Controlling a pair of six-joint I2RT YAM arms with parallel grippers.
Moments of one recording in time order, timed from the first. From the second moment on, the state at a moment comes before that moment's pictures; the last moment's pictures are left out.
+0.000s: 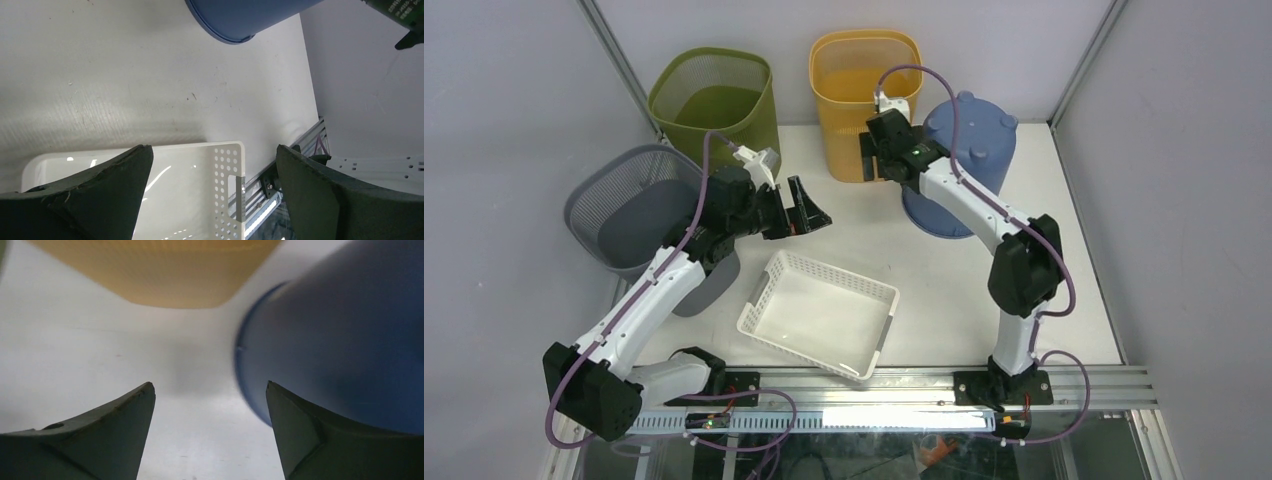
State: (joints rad) left arm -0.45 1.12 1.01 -0.39 0.36 -0.64; right arm 0.63 1.88 1.73 -0.60 0.43 0.28
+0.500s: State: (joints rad) left arm -0.45 1.14 1.01 -0.40 0.36 -0.64; right arm 0.56 1.55 1.50 -0.73 0.39 0.25
